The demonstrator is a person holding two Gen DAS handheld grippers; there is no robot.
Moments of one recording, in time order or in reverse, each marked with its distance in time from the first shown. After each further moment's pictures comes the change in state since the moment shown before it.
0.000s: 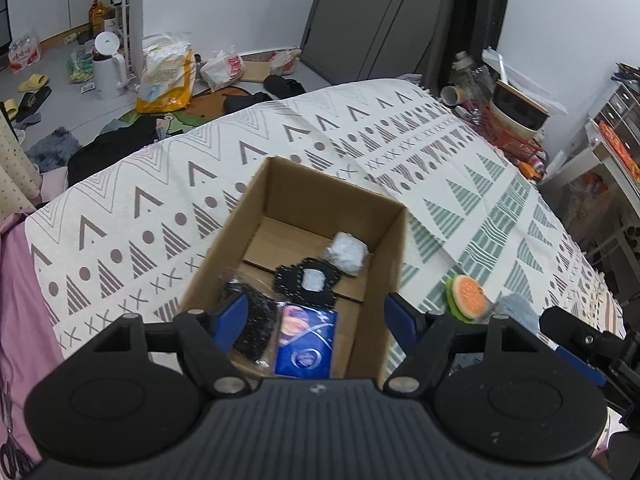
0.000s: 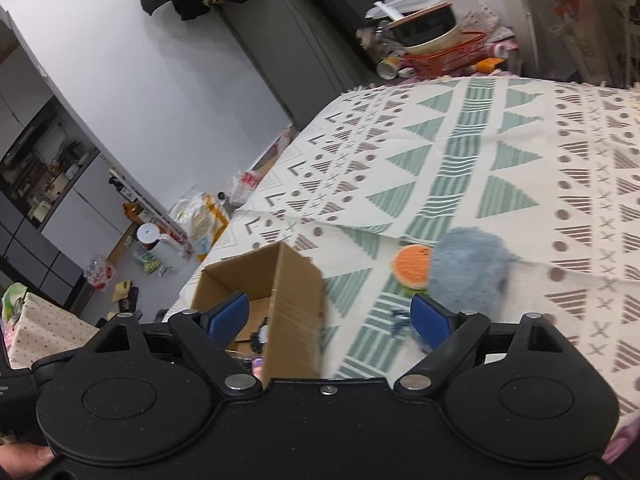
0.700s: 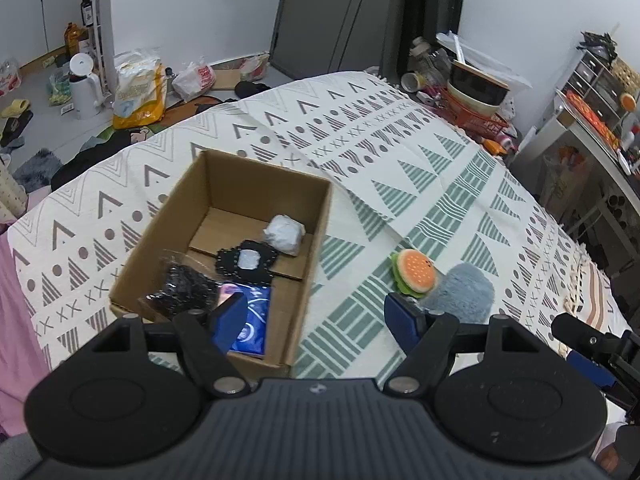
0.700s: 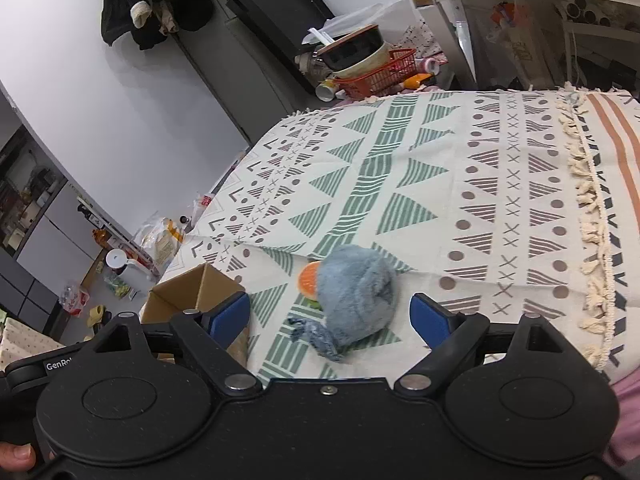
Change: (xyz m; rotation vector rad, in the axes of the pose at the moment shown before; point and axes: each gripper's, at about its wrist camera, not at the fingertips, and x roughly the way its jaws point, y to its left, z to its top) left arm -0.014 -0.068 -0.028 0.083 -0.013 -0.014; right arm -0.048 -0.076 0.005 0.055 -0.048 -0.087
